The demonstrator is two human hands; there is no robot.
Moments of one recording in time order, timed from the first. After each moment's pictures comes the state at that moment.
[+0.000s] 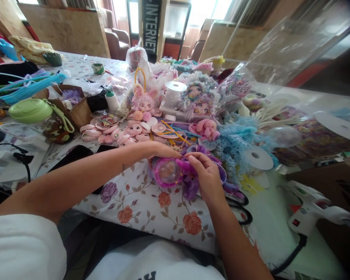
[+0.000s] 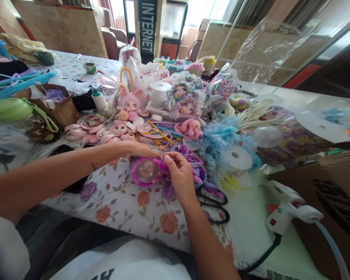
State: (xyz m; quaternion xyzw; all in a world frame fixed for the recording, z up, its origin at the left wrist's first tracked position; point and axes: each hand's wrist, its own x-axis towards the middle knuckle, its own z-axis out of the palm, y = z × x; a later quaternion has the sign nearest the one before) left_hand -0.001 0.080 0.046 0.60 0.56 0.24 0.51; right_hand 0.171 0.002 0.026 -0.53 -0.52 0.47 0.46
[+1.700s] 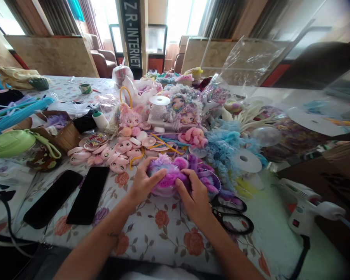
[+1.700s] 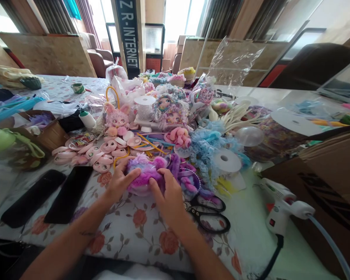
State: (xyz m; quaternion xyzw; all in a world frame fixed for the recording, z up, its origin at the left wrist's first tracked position) left_hand -0.006 0.012 0.020 0.57 0.52 0.48 0.42; right_hand 0.172 -0.015 0.011 -0.56 -0.66 0.25 0.42
